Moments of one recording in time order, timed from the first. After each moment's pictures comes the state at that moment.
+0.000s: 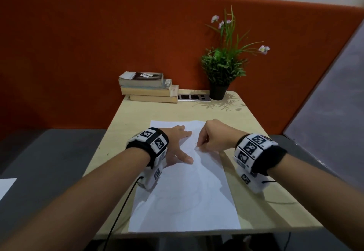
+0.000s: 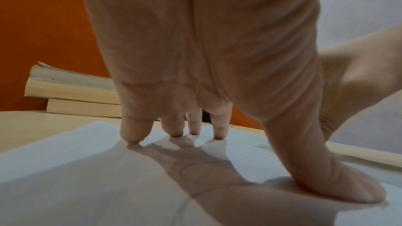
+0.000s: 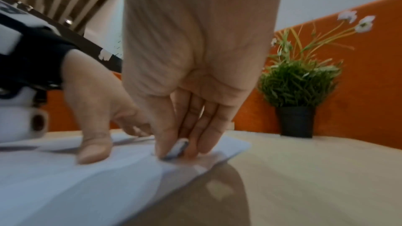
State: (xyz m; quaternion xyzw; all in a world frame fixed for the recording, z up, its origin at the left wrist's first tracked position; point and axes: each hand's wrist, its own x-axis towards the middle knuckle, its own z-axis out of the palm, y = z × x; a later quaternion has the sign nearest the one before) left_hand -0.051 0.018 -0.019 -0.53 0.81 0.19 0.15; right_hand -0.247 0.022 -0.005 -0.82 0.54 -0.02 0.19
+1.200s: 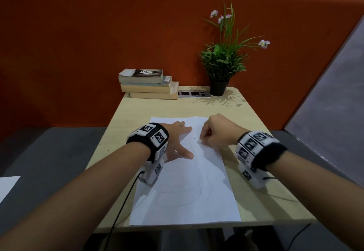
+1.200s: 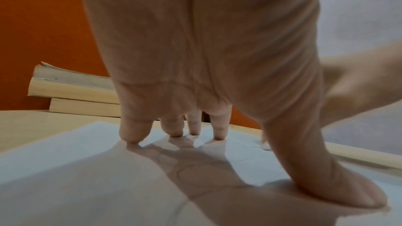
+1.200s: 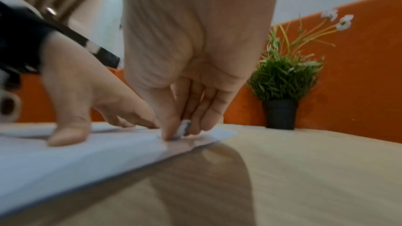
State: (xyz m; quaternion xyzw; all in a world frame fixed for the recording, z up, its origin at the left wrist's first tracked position) left_hand -0.051 0.015 -0.020 -0.54 0.81 0.18 0.17; right_hand -0.252 0.031 -0.003 -0.82 0.55 -0.07 0.17
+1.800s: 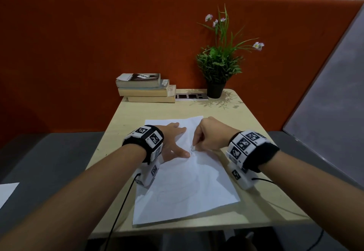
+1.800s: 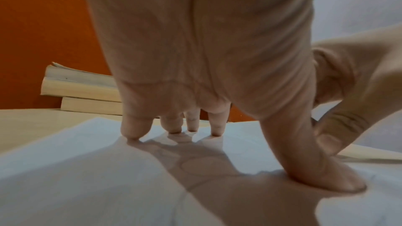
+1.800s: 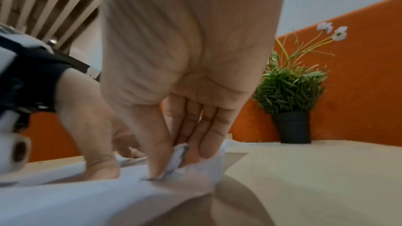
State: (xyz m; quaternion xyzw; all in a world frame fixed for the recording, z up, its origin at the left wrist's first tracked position) left_hand -0.050 0.014 -0.018 -0.55 0.81 0.15 0.15; right_hand -0.243 0.035 -0.002 -0.83 0.52 -0.06 0.19
